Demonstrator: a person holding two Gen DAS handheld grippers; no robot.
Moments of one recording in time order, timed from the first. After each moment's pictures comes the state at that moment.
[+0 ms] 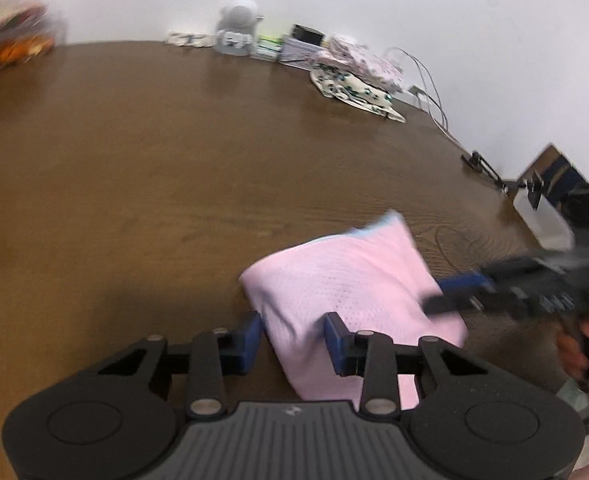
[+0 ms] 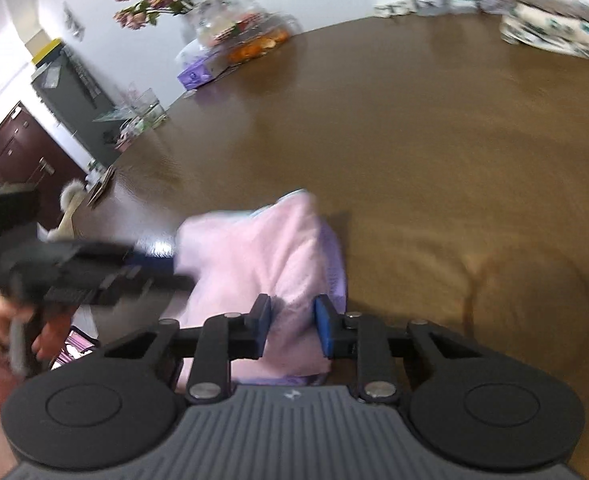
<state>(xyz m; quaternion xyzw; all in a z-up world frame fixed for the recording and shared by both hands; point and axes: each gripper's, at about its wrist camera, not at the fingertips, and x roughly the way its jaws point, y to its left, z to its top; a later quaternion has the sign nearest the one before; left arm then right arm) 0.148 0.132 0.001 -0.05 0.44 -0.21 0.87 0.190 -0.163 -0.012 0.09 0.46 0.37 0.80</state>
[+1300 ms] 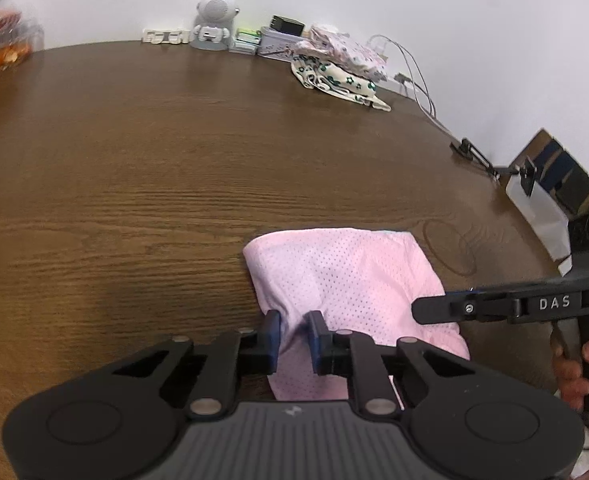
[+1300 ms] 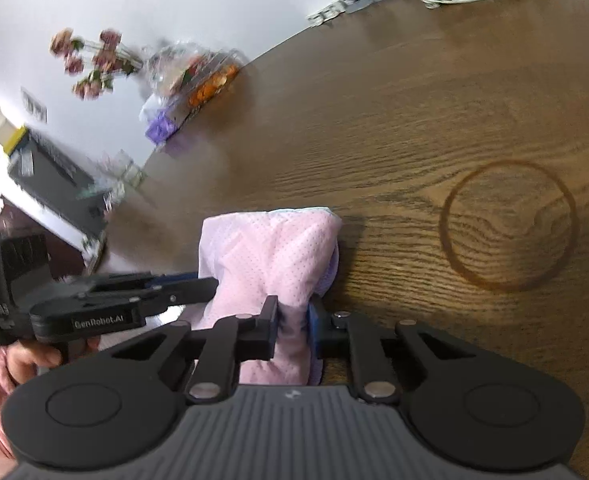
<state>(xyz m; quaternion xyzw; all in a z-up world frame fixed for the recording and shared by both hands) 0.148 0.121 -0.005 -0.07 0.44 -0.22 0.87 0.176 -0.186 -0.035 0.22 0.45 0.31 0.81</state>
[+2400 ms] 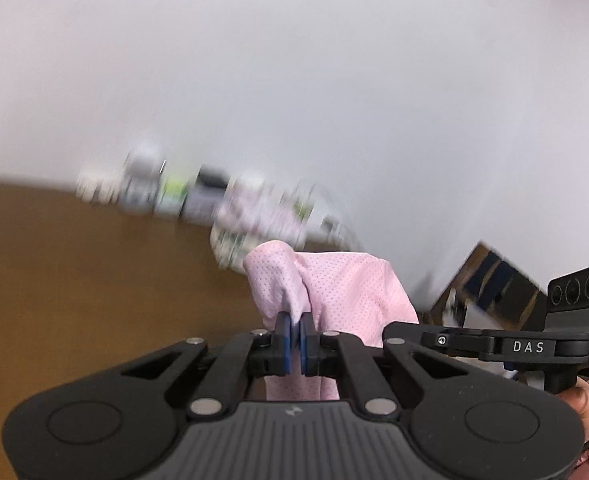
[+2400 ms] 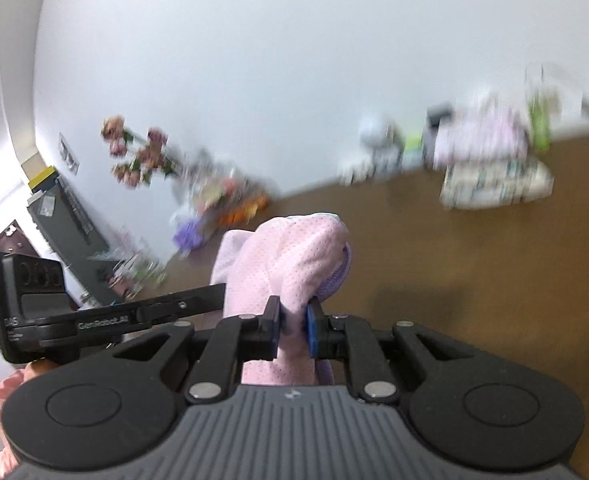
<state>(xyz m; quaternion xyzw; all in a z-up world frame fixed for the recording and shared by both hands) 0.208 0.058 0.133 -0.11 0.25 -0.28 0.92 0.210 -0.249 0.116 0.18 0.27 0.30 0.90</state>
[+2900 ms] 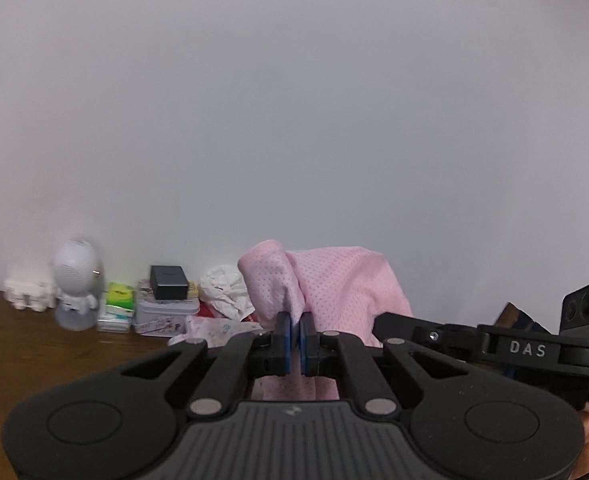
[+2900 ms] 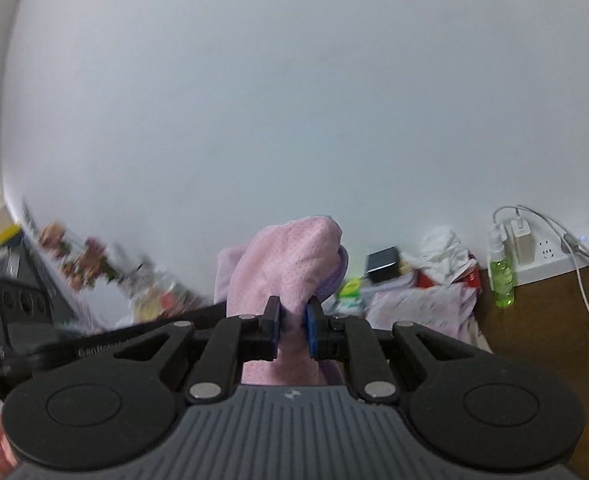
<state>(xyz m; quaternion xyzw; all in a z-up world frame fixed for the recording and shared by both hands) 0.443 -0.065 0.186 -0.12 0.25 -0.28 0.92 0.428 -0.336 0.176 0.22 0.21 0.24 0.92</state>
